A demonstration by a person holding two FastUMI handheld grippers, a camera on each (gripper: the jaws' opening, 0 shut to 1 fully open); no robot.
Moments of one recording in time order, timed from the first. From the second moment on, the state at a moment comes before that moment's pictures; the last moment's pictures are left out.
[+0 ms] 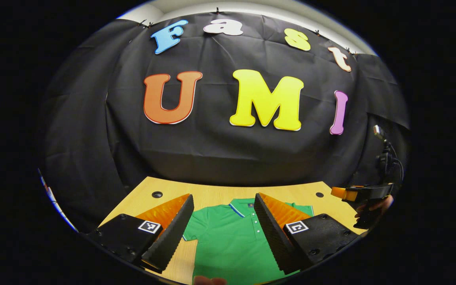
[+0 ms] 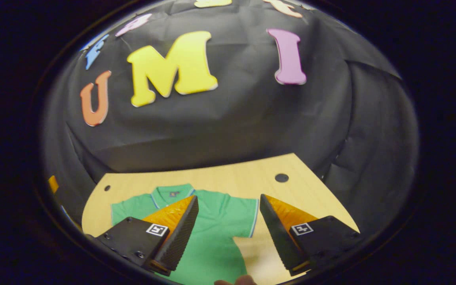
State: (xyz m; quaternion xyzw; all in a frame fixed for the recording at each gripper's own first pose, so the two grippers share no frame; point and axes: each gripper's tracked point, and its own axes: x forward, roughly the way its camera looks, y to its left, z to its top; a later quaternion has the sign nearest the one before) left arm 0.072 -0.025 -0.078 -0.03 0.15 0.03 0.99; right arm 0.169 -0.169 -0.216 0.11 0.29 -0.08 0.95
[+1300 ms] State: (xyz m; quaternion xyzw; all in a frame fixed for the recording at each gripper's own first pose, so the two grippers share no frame) left arm 0.065 -0.002 -0.150 -0.07 0.24 0.09 0.96; right arm 0.235 -0.197 -0.396 0.08 0.39 -0.10 0.91
